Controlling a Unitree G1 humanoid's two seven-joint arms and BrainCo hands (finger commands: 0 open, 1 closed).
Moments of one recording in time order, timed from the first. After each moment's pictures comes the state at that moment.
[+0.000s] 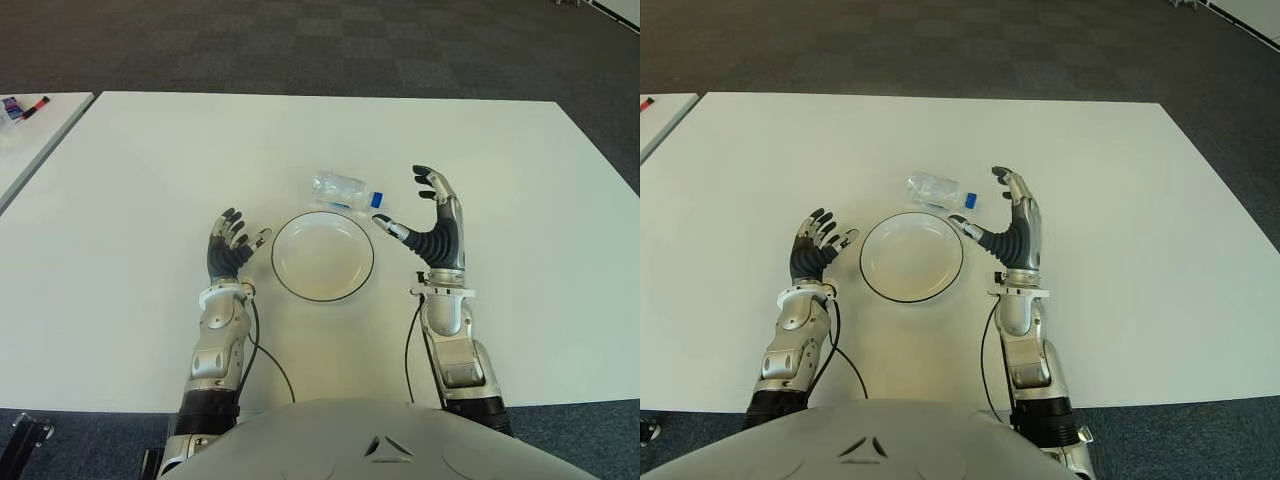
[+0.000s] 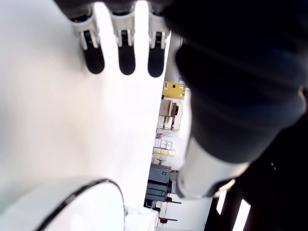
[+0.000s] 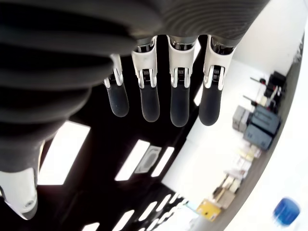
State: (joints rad) left arm 0.17 -0.07 0.02 0.04 -0.12 0.01 0.24; right arm 0.15 -0.05 0.12 -0.21 -0.65 -0.19 -0.37
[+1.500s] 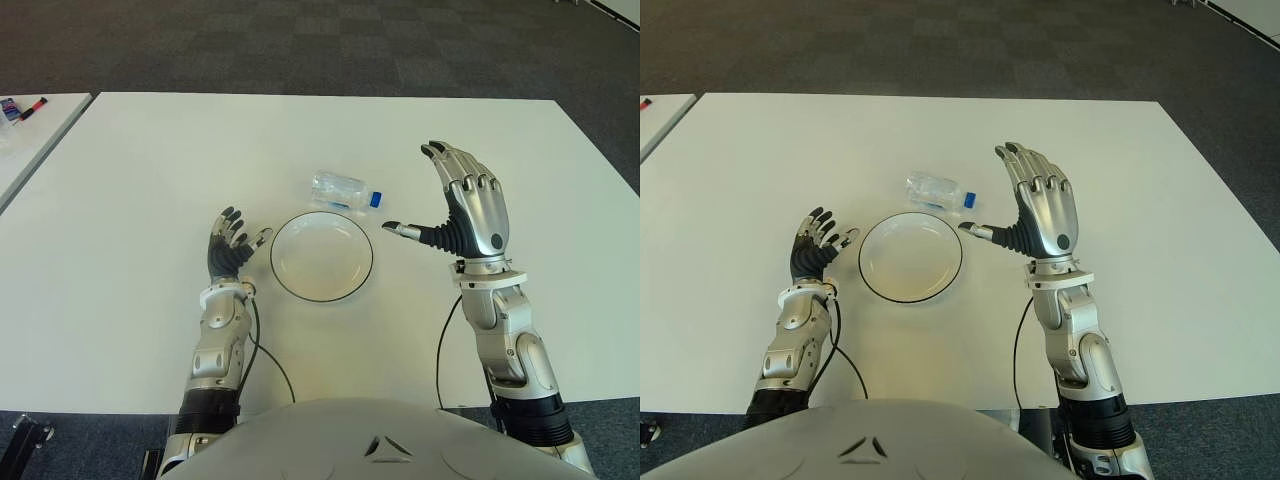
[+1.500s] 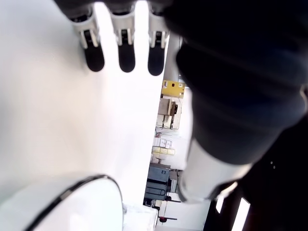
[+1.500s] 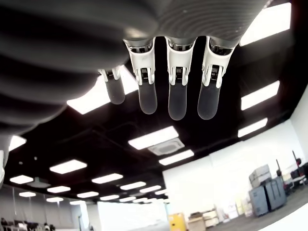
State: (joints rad) left arm 0.16 -0.07 0.02 0.05 -0.12 0.00 0.24; right arm 0.12 -0.32 0.10 -0.40 -1.03 -0.09 -0.26
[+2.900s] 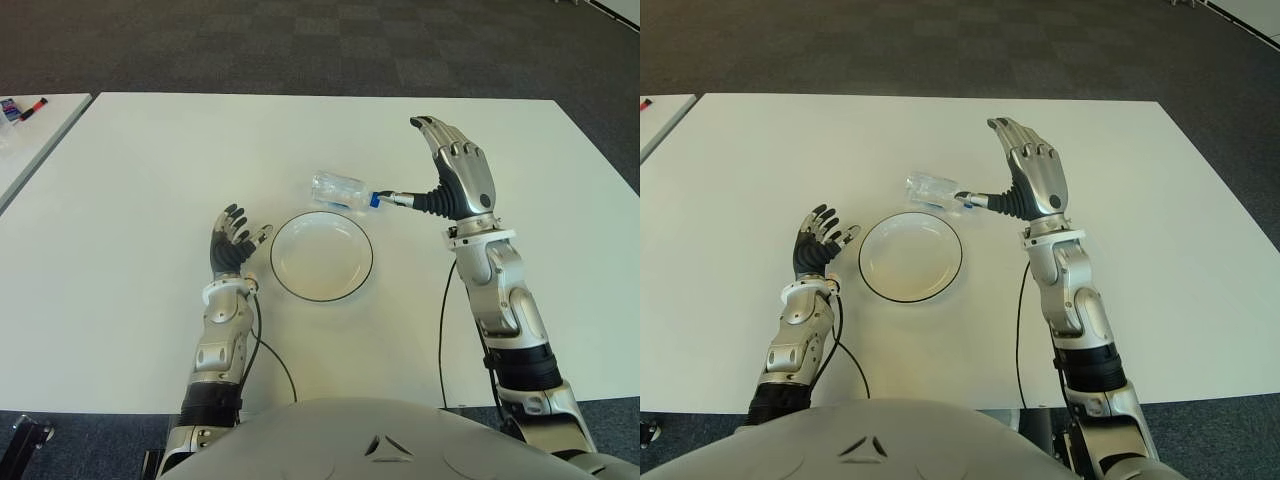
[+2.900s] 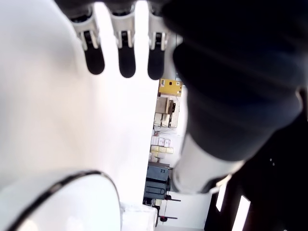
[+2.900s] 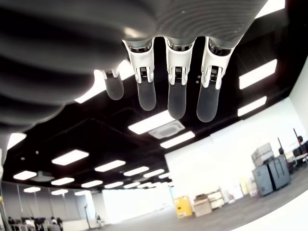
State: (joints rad) left arm 0.13 -0.07 0.01 0.08 -0.10 0.00 0.26; right arm -0.16 -0.34 0.13 -0.17 -0.92 -0.07 -0.15
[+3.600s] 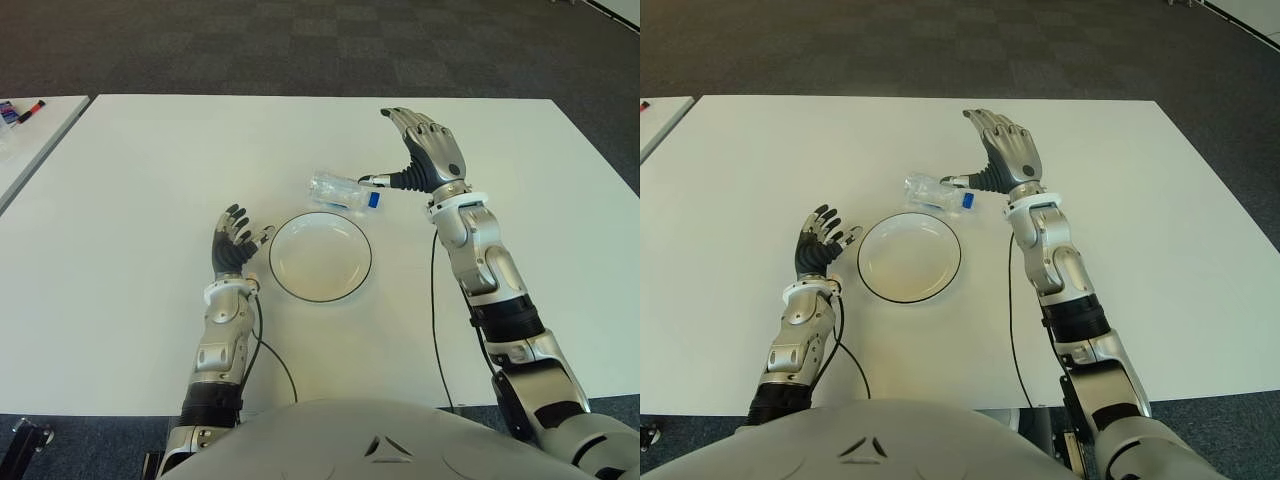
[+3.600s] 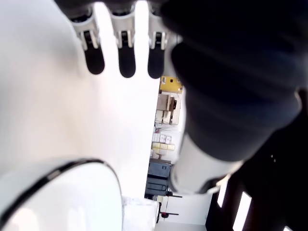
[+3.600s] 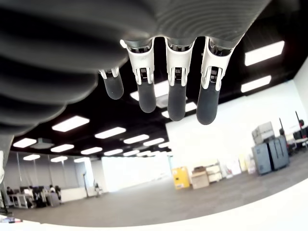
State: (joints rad) left arm 0.13 -0.07 0.00 0.08 -0.10 -0.01 0.26; right arm -0.41 -0.34 0.24 0.07 -0.90 0.01 -0.03
